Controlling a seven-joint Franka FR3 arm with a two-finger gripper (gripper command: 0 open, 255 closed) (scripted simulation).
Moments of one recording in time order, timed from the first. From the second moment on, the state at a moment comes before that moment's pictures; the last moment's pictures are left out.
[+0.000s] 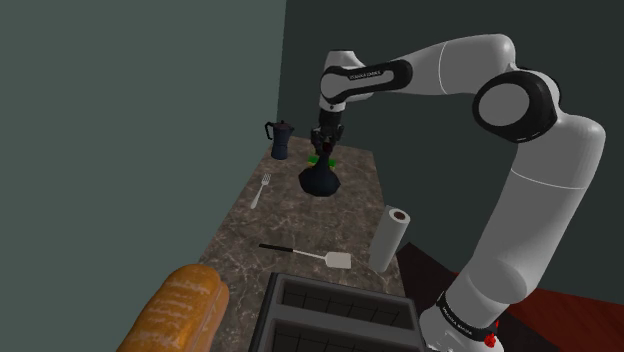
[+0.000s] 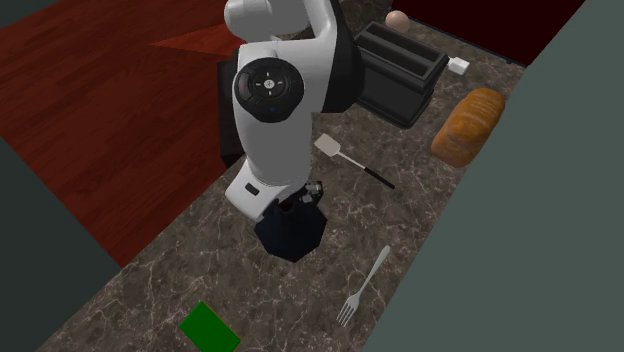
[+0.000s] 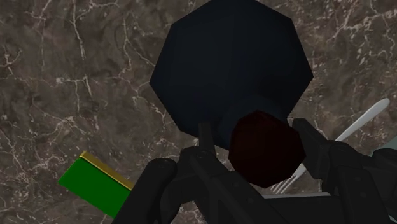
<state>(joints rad) -0.04 0.19 0.00 -1.76 -0.03 1.94 0.03</state>
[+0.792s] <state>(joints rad) -0.04 0.17 0.00 -1.63 -0.03 1.79 0.03</state>
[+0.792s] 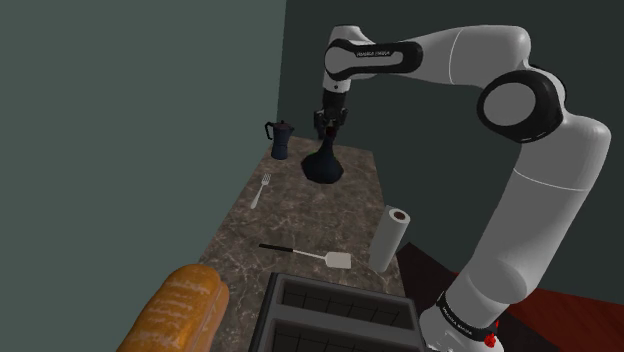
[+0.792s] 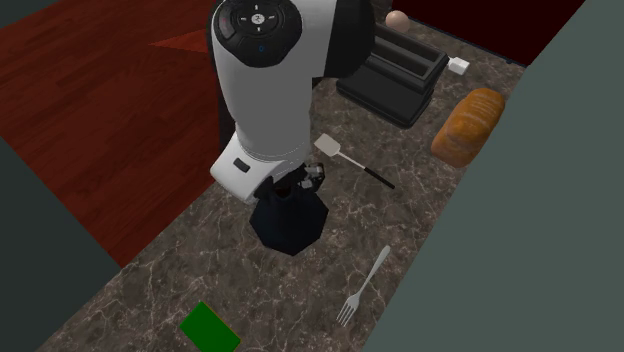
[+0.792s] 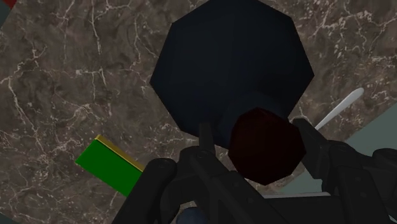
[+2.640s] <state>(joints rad) -0.04 0.29 0.00 -1.07 -0.03 1.35 0.02</state>
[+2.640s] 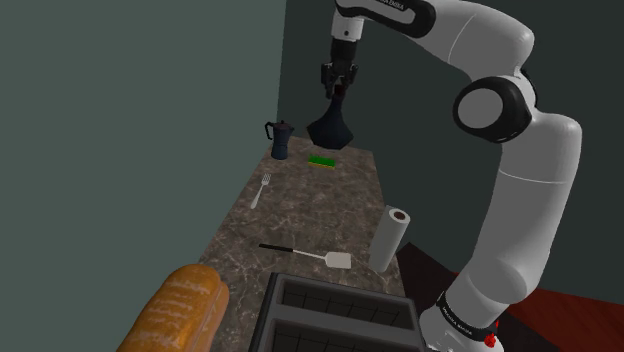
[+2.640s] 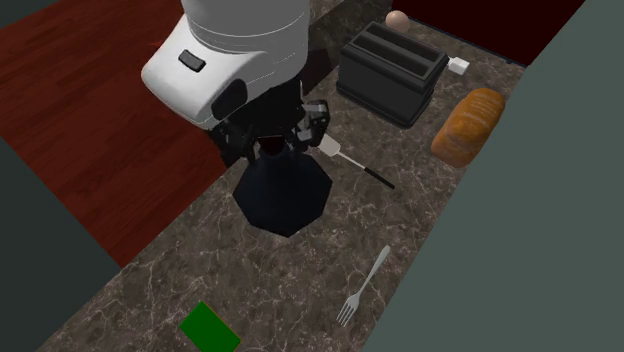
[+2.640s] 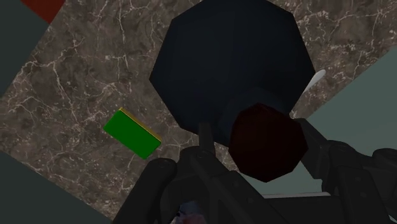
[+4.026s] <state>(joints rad) 0.23 0.10 0.19 -1.33 -0.05 1.41 0.47</state>
